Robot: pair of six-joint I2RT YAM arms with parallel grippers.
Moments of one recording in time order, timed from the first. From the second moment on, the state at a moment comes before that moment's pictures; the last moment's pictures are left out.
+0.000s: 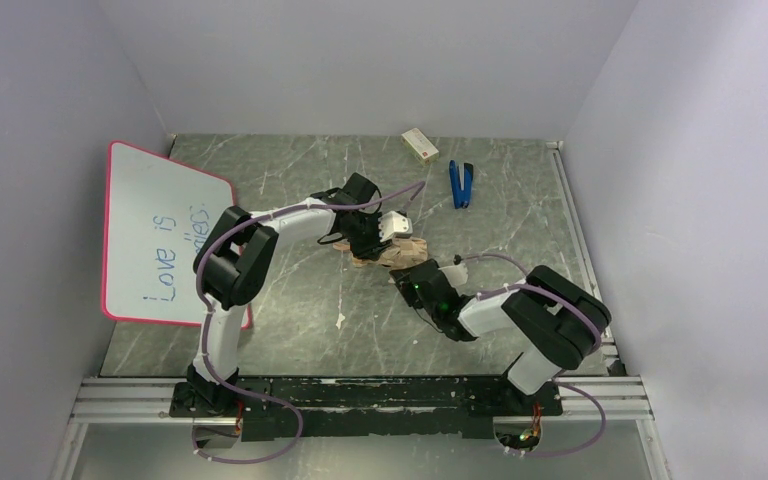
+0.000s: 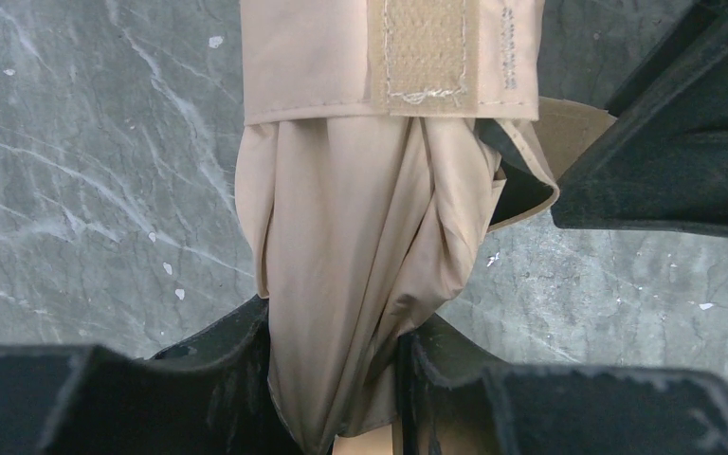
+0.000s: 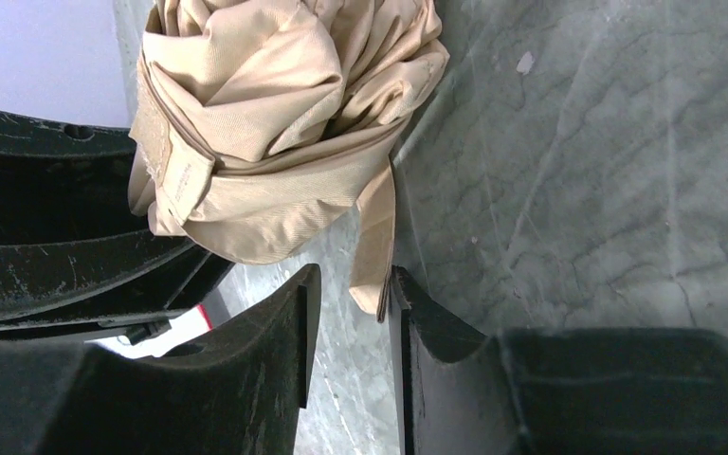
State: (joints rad) left arm -0.64 2.09 1.44 -0.43 0.43 0.75; right arm 0.80 1.59 0.38 0.57 0.38 1.56
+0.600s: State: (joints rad) left arm -0.64 2.08 1.43 -0.41 0.42 0.73; right arm 0.78 1.64 0.29 0.79 0.38 1.41
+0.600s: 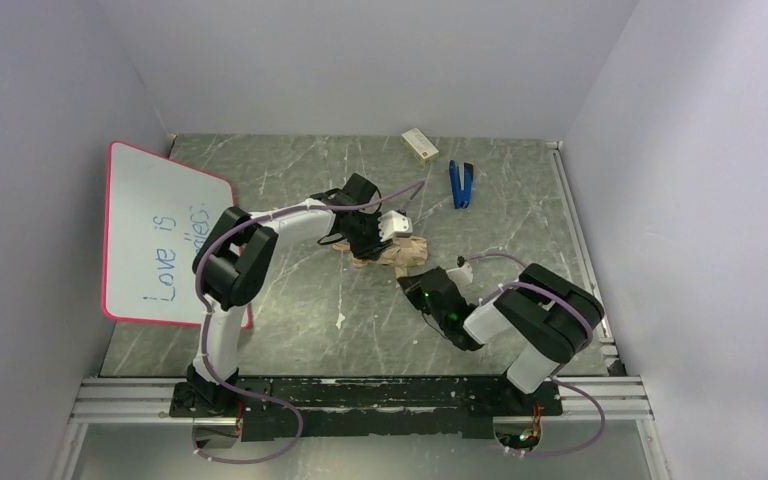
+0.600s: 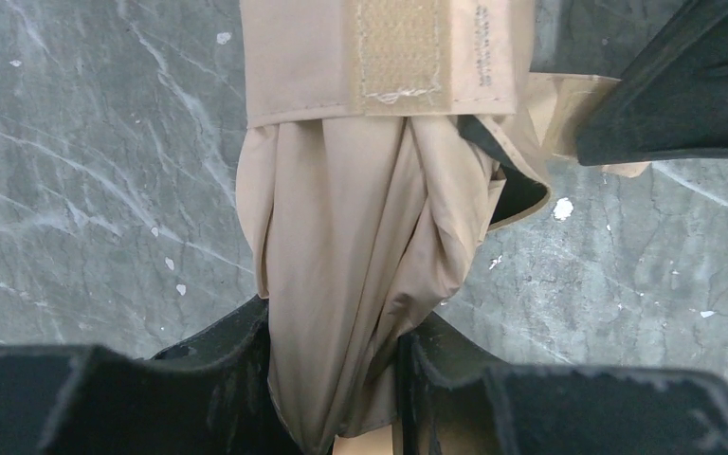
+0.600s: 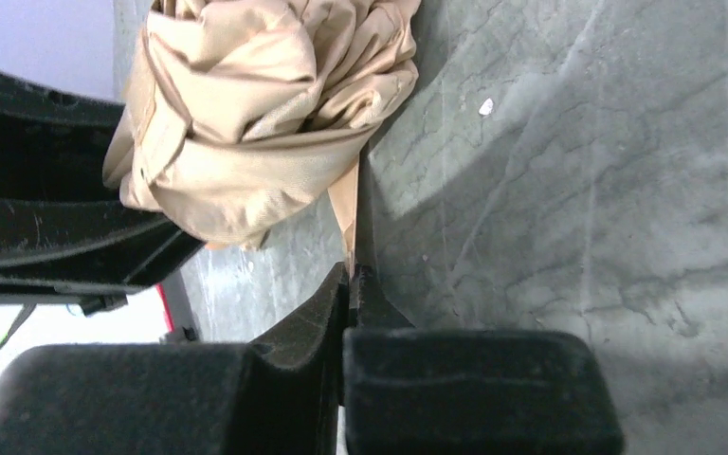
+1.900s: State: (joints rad) left arm -0.79 1.87 0.98 0.15 0.04 0.71; right arm 0.84 1.62 0.01 1.43 0.36 1.07
